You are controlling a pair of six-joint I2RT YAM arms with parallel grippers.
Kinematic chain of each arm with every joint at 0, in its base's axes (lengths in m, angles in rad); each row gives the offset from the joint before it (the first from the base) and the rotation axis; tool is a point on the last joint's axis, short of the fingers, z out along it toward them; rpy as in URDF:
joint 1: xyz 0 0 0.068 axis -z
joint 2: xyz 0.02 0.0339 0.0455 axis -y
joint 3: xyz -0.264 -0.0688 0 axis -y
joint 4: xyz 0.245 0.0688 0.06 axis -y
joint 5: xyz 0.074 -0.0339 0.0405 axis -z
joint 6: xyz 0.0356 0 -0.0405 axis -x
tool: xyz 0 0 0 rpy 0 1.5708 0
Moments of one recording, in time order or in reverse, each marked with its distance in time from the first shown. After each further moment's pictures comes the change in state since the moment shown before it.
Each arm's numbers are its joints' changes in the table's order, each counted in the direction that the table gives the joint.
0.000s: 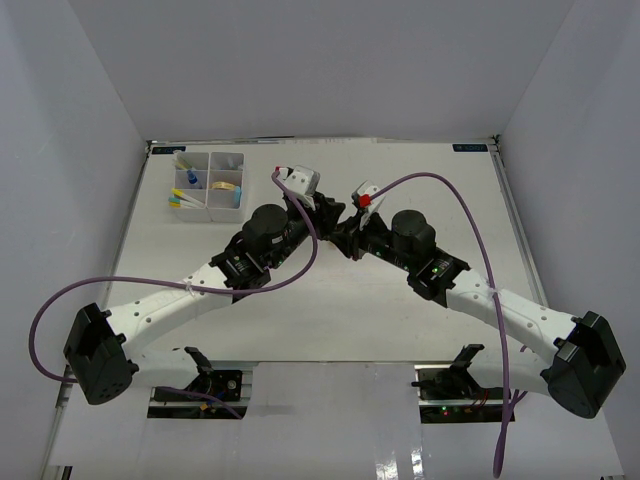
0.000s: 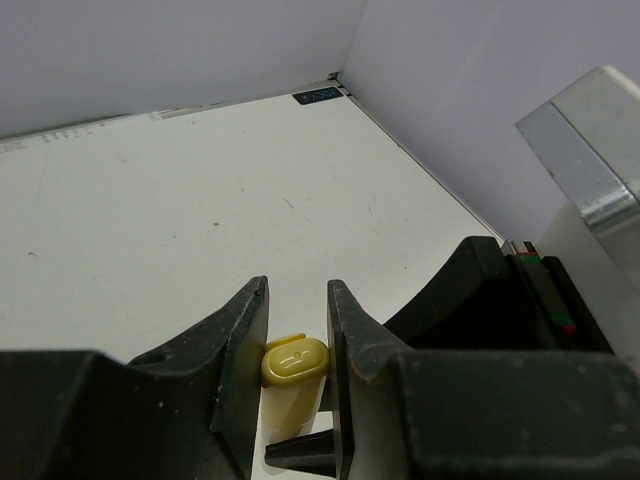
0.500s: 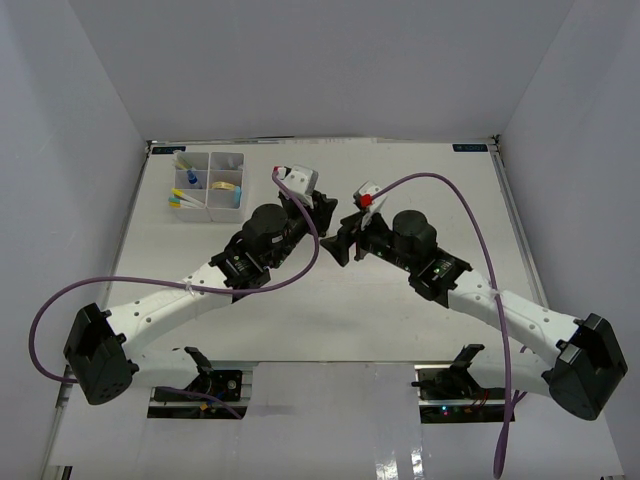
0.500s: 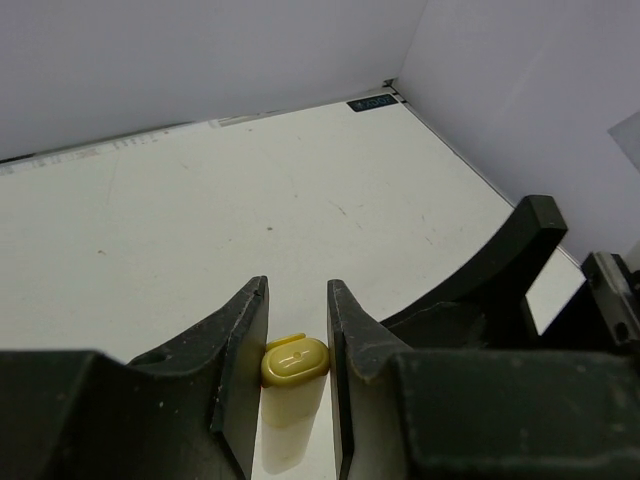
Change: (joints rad) left arm 0.000 0.000 0.000 -0.007 -0.075 -0.057; right arm 0.000 0.008 0.000 -0.020 0.016 0.000
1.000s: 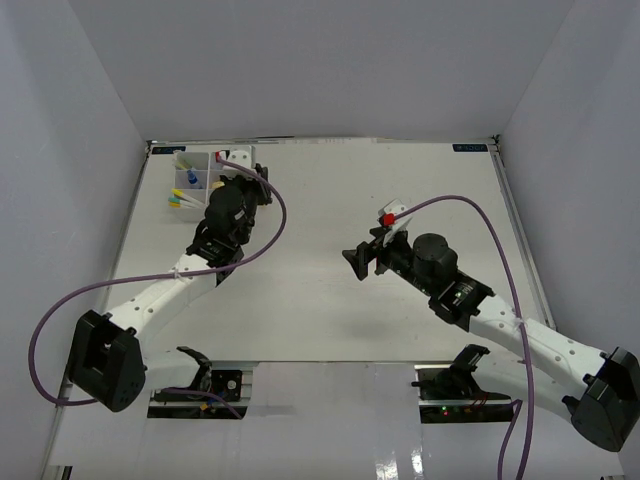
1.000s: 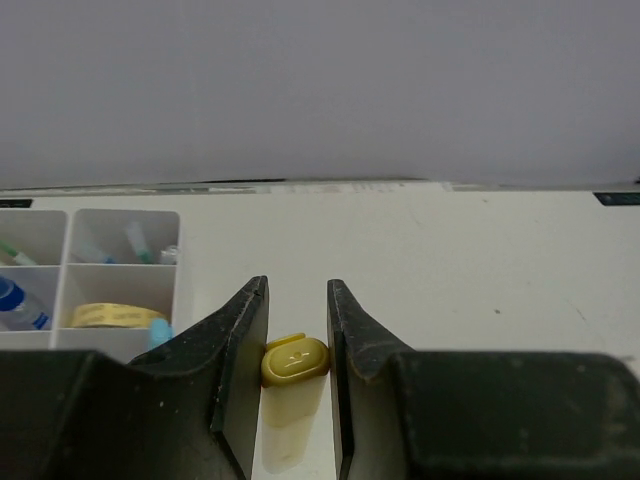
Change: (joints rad) left arm -0.318 0.004 -0.089 0.140 -0.103 -0.113; right arm 0.001 0.211 -0.159 -0.068 0.158 0.017
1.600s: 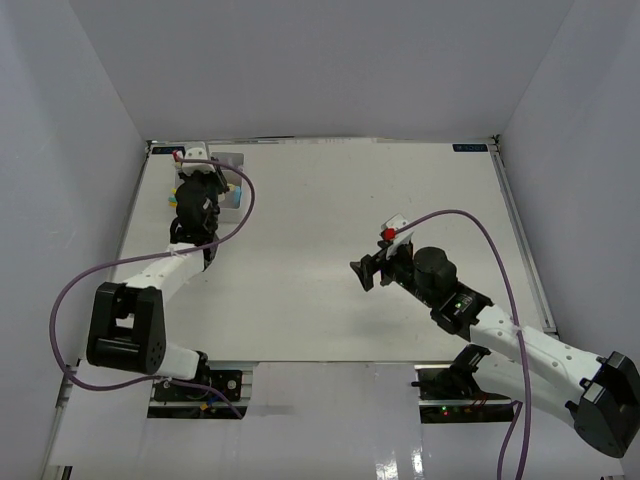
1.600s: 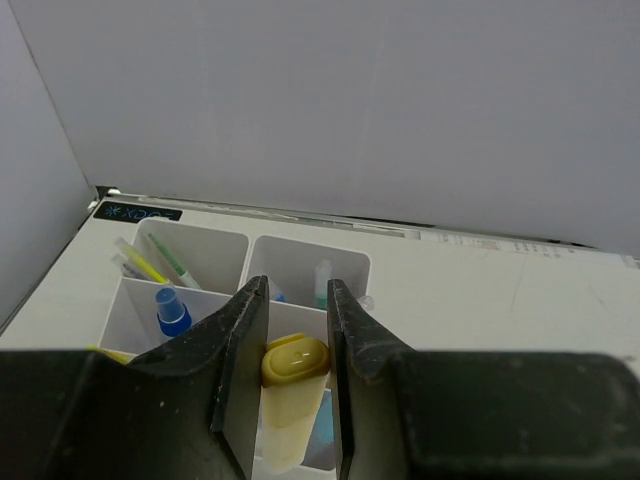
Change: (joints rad) left arm -0.383 -0.160 -0.080 0.315 0.118 -0.043; right arm 0.003 0.060 -0.146 0.026 0.063 0.036
